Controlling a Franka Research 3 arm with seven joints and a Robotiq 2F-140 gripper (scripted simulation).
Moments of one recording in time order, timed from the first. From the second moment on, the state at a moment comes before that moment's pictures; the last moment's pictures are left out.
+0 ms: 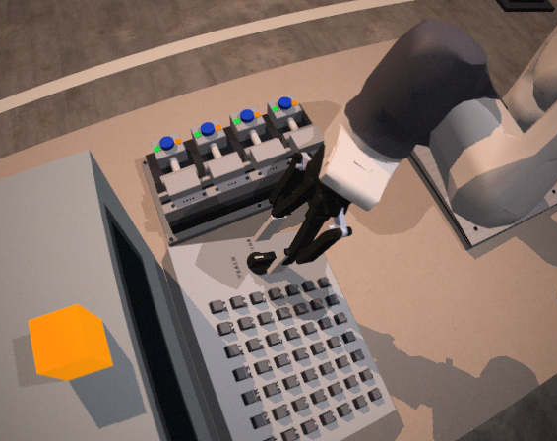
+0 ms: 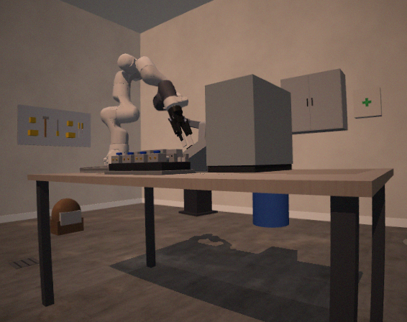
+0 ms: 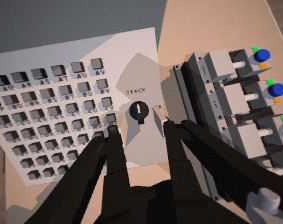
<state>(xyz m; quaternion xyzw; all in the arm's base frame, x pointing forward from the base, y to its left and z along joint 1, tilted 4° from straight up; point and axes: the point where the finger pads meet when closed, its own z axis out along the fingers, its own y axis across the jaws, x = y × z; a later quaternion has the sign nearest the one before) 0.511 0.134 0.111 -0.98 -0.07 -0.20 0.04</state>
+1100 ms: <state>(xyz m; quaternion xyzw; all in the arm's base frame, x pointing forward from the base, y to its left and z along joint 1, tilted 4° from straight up) 0.512 0.134 0.109 -0.98 -0.07 -0.20 0.04</state>
